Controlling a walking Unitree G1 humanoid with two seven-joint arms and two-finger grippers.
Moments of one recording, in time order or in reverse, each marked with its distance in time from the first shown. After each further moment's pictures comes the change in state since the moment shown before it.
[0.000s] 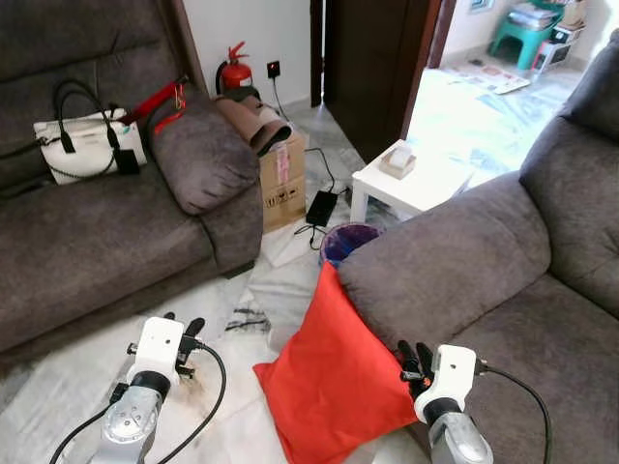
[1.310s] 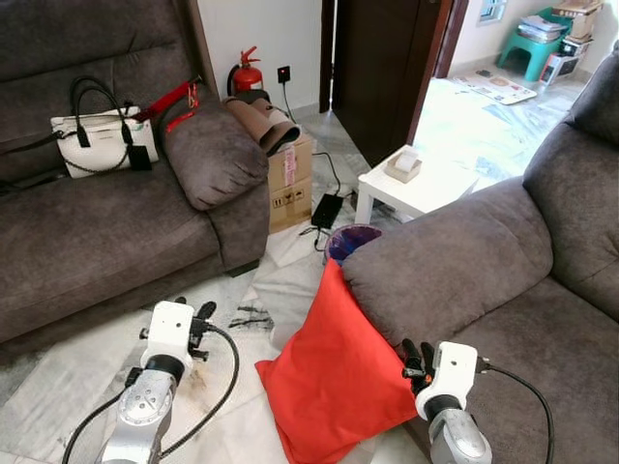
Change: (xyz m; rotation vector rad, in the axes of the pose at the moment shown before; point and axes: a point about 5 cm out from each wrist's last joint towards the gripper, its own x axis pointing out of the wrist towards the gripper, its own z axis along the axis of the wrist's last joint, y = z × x) left arm 0.015 -0.009 0.016 -0.044 -0.021 0.020; right arm 0.001 -0.007 -0.003 0.019 0.050 -0.110
